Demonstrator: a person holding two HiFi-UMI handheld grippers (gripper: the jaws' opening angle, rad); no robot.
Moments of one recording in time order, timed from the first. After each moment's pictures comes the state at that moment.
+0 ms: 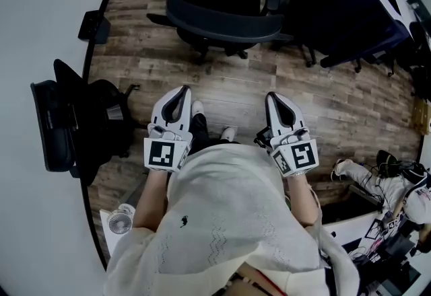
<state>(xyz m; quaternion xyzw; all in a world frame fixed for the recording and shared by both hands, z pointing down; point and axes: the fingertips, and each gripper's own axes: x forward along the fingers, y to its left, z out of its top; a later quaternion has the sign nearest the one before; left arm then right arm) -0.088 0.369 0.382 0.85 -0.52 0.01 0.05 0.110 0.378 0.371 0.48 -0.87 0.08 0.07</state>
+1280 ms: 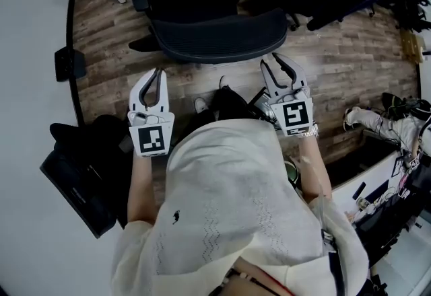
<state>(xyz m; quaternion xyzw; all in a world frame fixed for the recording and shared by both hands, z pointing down) -0.169 0.227 0.413 0.89 -0.45 0.11 -0.04 0.083 0.268 0.418 0.56 -0.78 -0.02 0.27</state>
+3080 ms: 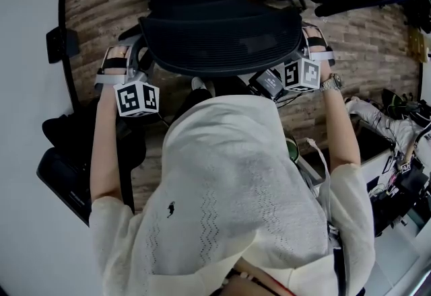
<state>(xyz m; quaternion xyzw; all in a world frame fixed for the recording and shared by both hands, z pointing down) -0.153 0.149 0.524 0.80 -0.19 0.47 -0.32 0.163 0.175 0.515 0.34 -0.70 -0.24 0.58</state>
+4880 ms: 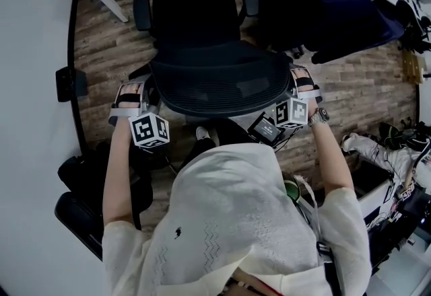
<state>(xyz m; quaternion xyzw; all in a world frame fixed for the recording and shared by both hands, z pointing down) -0.152 0.063 0.532 0.78 -0.21 0.51 -0.30 0.161 0.102 0.520 0.36 -0.70 -0.24 0.57</state>
